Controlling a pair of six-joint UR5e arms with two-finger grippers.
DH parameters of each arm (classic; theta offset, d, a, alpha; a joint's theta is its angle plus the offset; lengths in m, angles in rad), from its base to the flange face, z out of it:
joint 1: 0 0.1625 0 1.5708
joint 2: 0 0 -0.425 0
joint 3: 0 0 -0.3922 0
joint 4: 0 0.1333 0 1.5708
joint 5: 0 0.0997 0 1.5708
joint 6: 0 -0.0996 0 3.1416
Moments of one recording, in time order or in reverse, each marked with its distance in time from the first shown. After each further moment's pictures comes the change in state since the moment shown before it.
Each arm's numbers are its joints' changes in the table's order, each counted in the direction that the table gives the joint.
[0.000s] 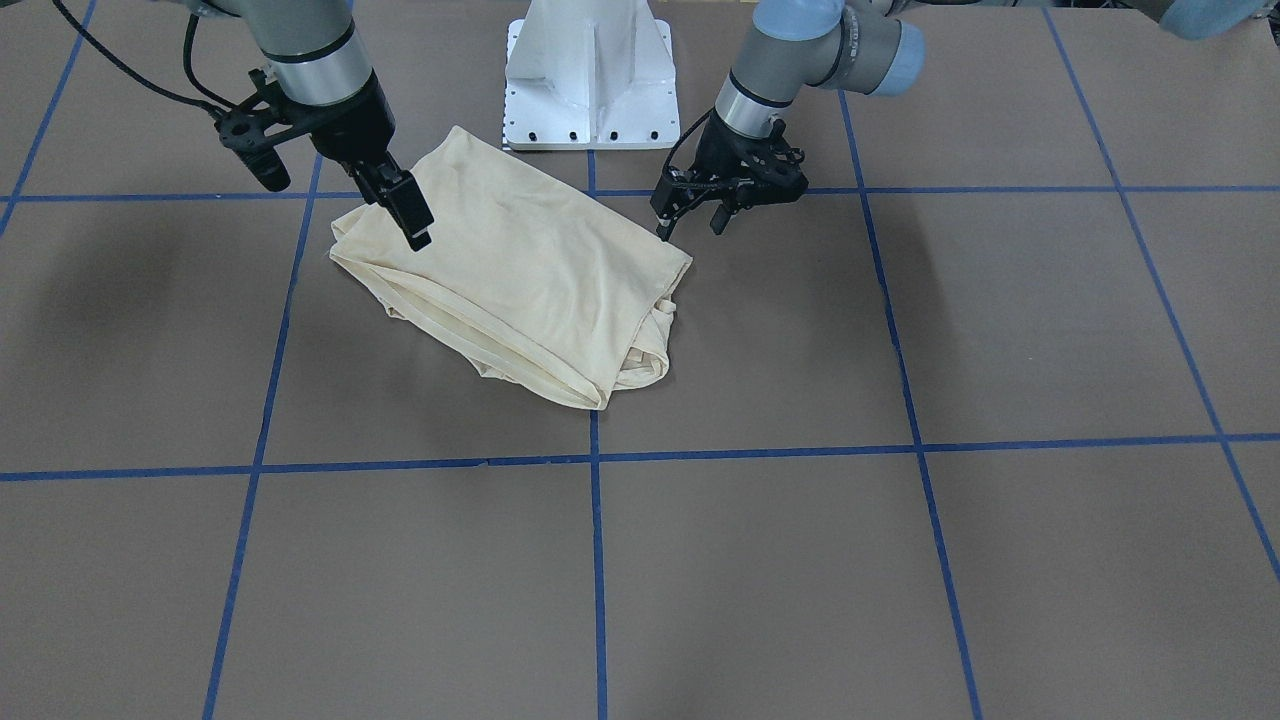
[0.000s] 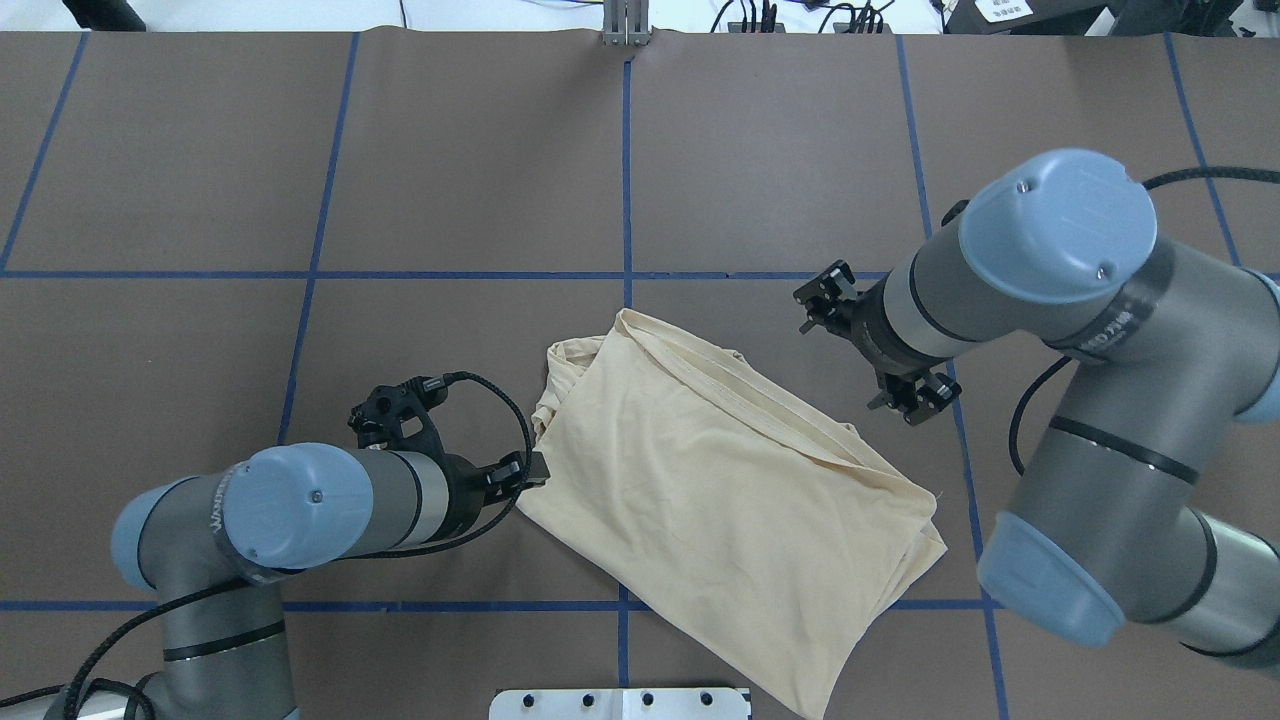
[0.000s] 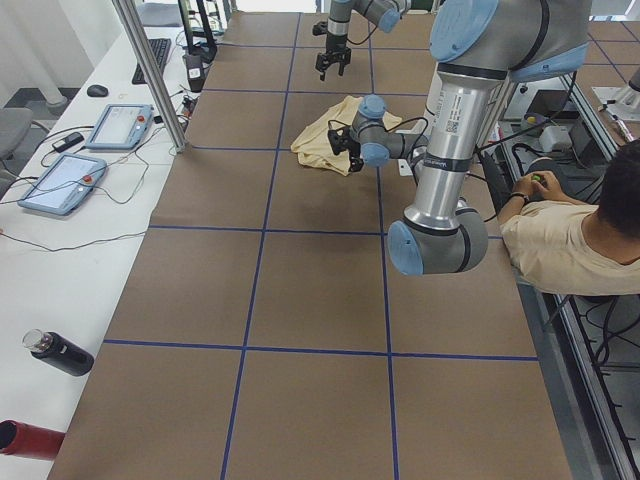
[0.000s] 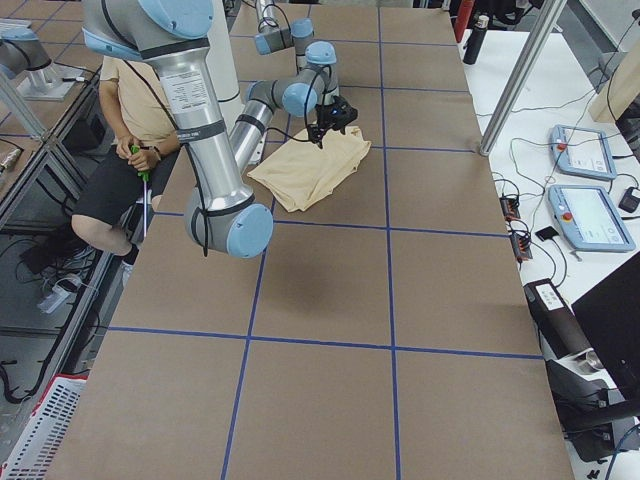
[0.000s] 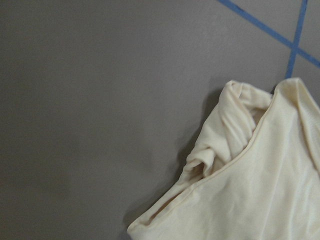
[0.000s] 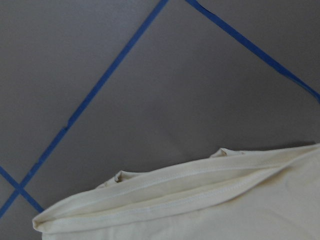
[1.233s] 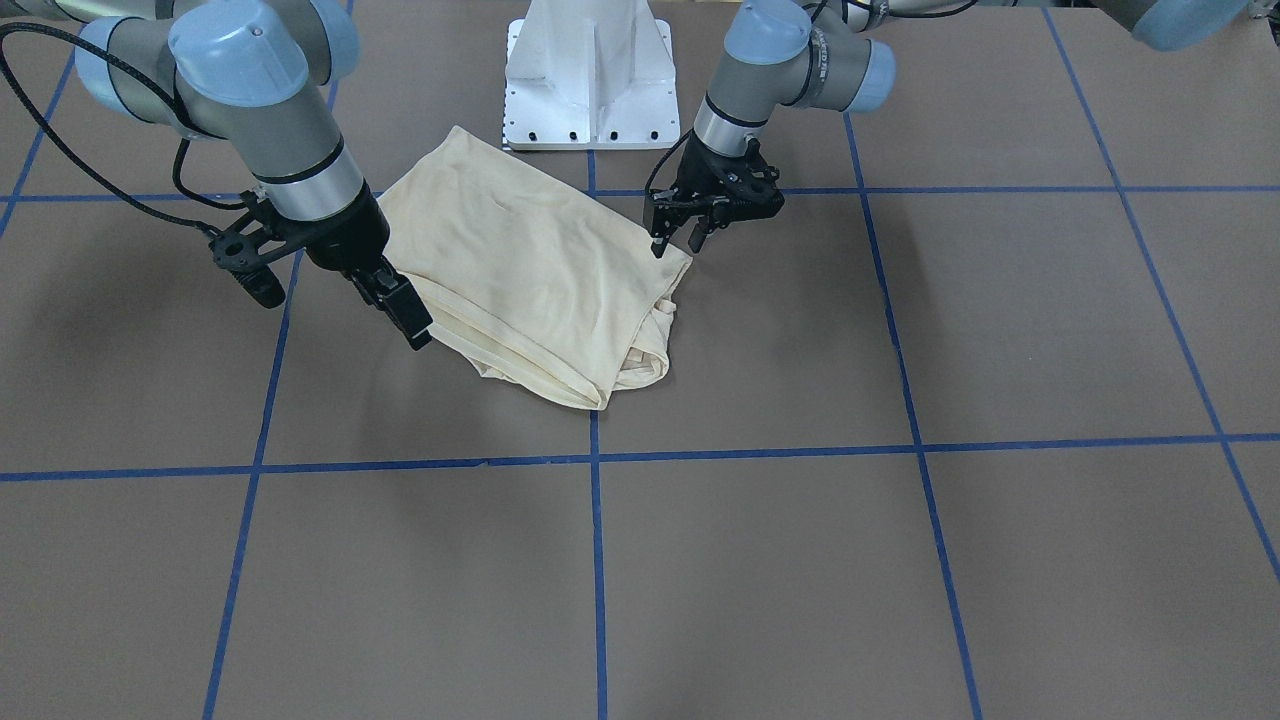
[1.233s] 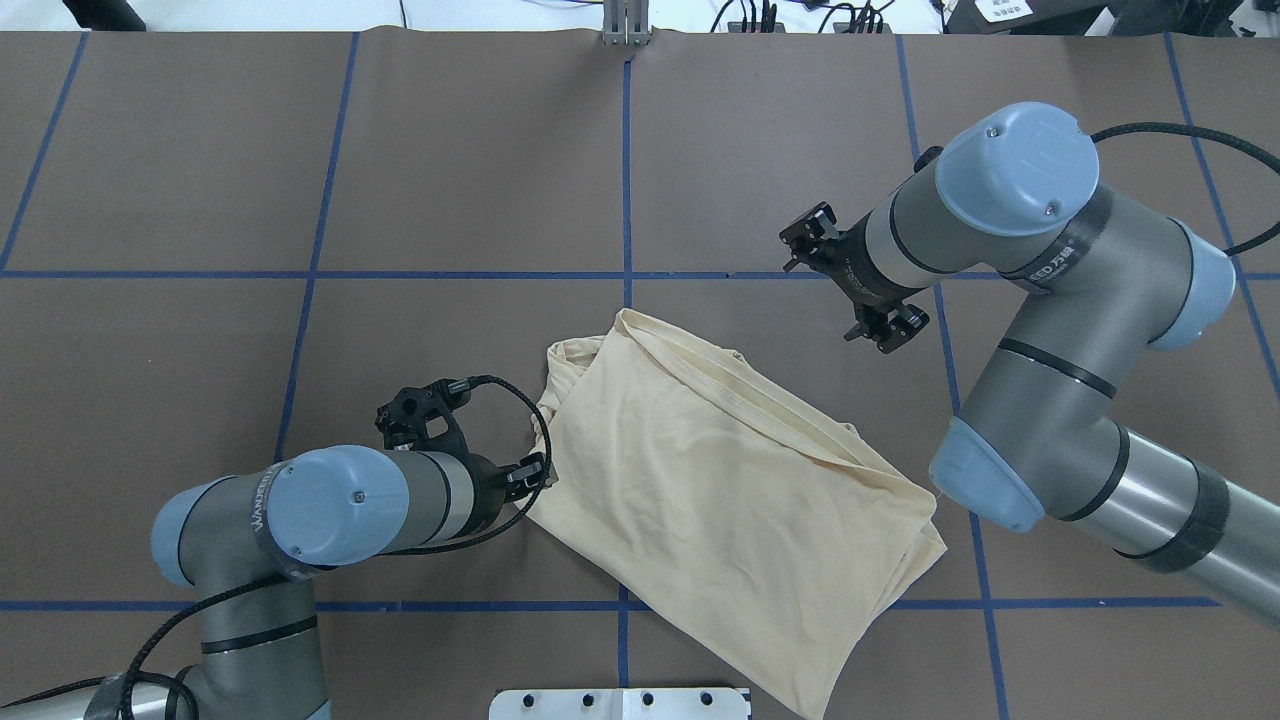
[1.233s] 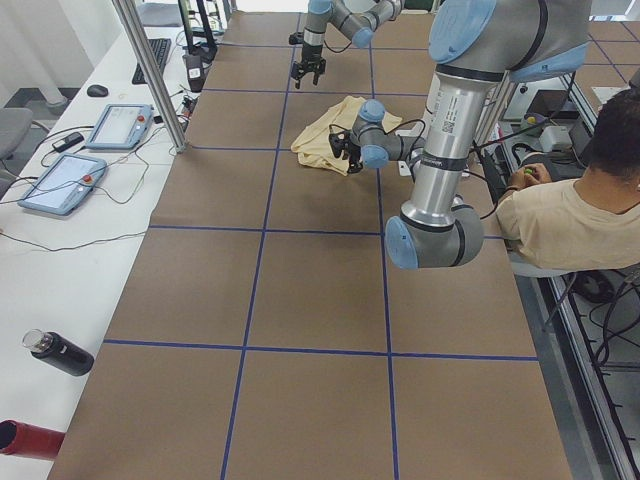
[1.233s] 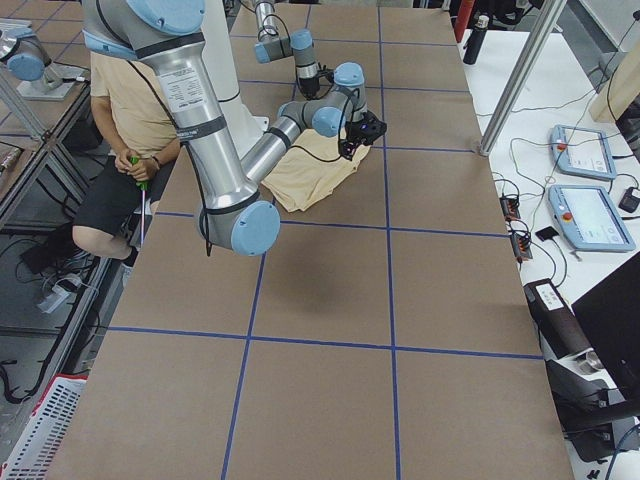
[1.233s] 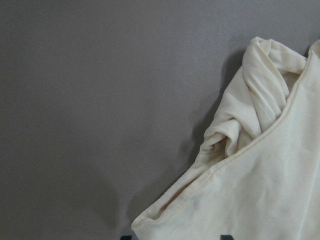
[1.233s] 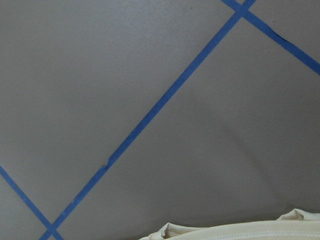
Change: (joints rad) left arm -0.004 -0.052 0.072 -0.006 0.015 -0.017; right arm 0.061 0.022 -0.205 0.241 0.011 0.046
